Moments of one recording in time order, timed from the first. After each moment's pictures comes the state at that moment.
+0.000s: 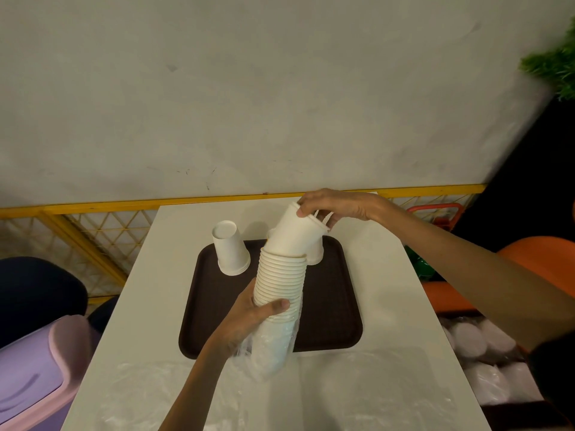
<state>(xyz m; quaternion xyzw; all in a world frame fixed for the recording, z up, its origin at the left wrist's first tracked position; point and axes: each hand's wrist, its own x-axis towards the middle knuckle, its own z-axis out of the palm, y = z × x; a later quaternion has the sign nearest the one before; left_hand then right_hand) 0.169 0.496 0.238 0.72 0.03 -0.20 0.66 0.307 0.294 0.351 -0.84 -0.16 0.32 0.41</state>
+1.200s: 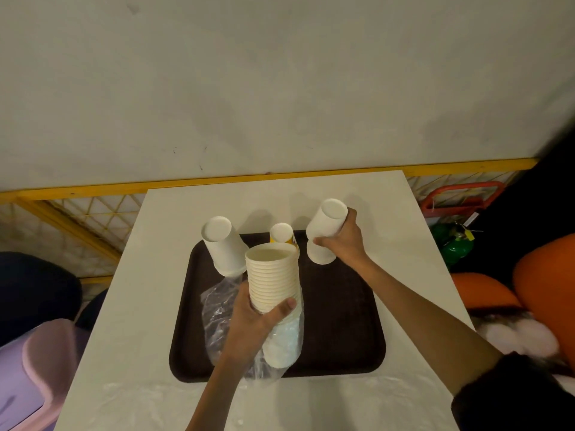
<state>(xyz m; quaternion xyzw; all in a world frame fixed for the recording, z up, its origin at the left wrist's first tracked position) 0.224 0.486 0.181 0.74 0.12 -0.07 0.65 0.370 0.302 0.145 -0.85 0.11 0.02 0.52</state>
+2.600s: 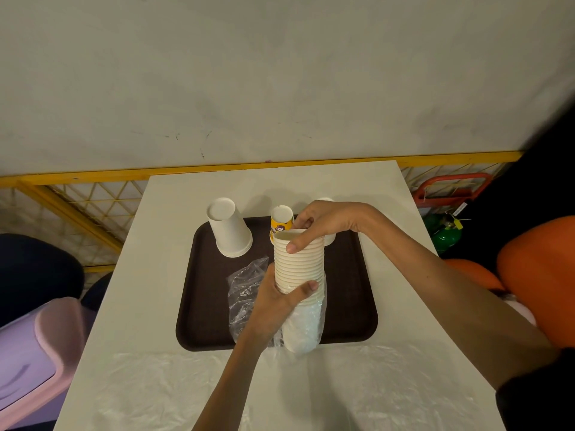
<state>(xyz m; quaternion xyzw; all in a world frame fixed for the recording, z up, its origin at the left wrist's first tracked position) 0.205 0.462 0.191 0.71 0.09 -0.14 0.69 0.331 0.326 0.276 -0.85 -0.19 0.38 0.32</state>
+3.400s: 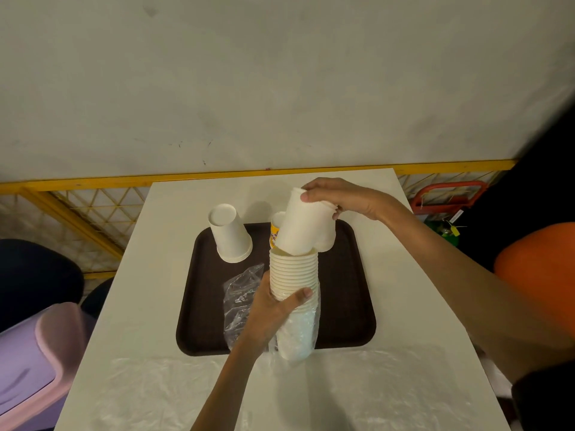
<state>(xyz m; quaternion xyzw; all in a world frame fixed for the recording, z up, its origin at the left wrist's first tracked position) 0.199 0.470 0.185 0.72 0.10 -0.14 0.67 0.345 0.301 0.293 -0.84 -0.10 0.28 0.46</state>
